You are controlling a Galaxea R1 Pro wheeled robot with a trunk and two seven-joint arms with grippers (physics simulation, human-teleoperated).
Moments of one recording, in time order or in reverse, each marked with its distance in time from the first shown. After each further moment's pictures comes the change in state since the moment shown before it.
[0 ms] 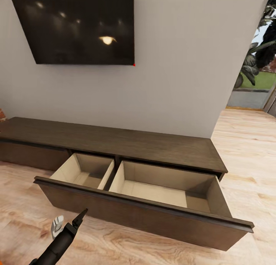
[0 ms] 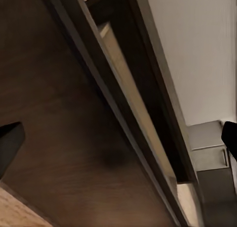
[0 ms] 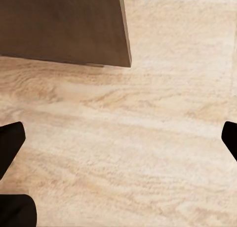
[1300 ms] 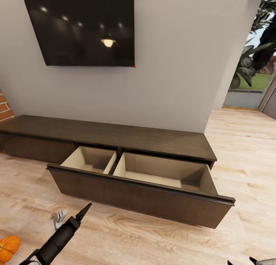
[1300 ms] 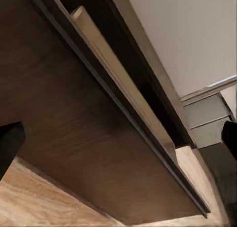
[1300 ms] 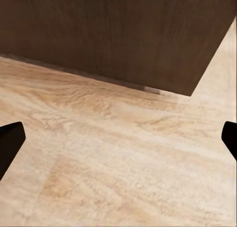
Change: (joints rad) left arm 0.004 0.009 -0.003 -0.140 -0.118 0.020 0.053; right arm 0.084 0.279 0.219 -0.203 -0.161 -0.267 -0.247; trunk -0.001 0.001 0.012
